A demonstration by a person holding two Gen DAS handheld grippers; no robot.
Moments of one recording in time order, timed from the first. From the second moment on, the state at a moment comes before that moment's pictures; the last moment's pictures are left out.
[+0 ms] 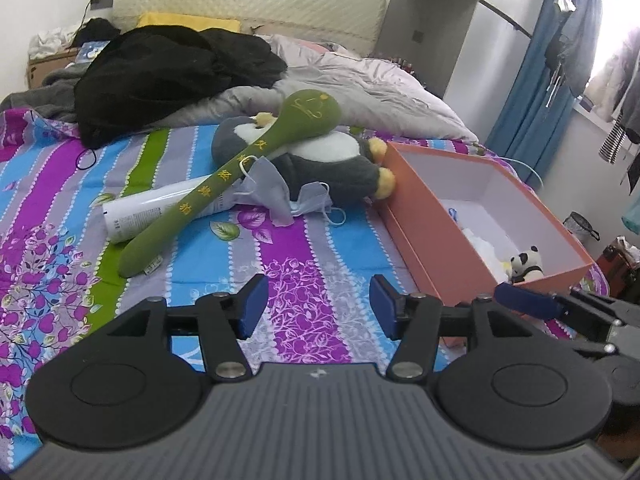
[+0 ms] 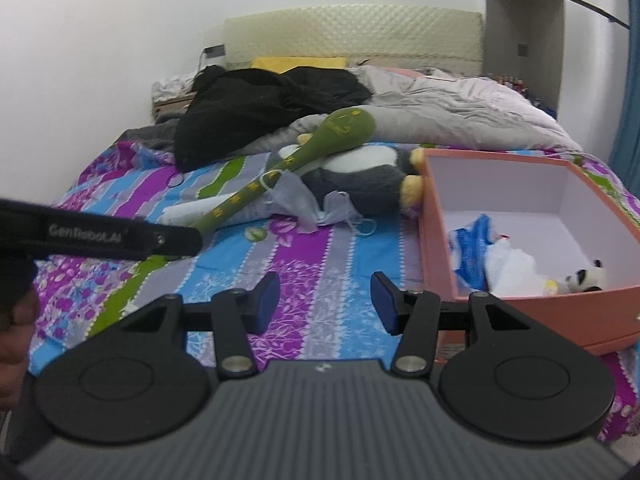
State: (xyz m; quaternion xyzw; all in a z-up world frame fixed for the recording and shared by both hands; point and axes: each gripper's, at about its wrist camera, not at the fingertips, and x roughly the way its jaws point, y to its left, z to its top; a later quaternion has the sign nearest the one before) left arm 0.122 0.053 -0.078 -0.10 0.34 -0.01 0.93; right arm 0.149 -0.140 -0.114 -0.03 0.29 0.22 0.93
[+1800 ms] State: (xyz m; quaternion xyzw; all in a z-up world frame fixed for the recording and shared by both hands) left arm 0.387 0.126 -0.256 -0.28 0.35 -0.02 0.89; right arm 0.446 -0.068 -0.248 0.22 0.42 0.17 0.86
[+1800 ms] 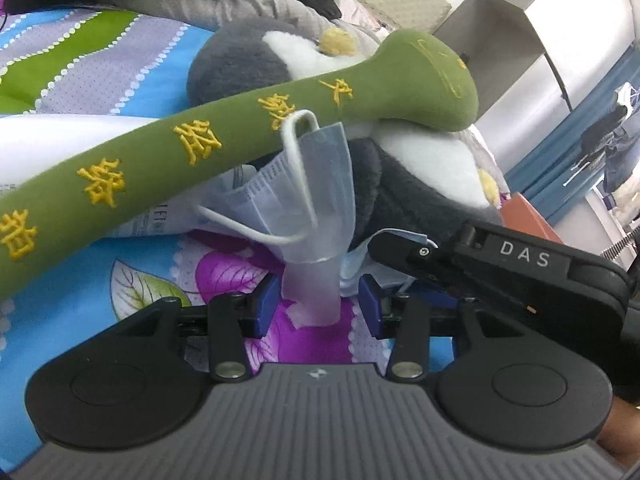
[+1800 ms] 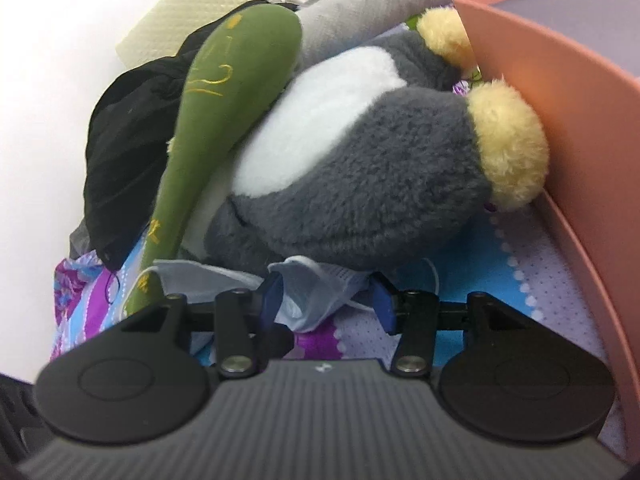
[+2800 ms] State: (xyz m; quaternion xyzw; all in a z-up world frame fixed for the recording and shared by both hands) left arm 0.279 0.091 -0.186 -0.25 0.40 -0.01 0.88; right arm 0.336 -0.096 -0.206 0.19 0.40 0.13 0.89
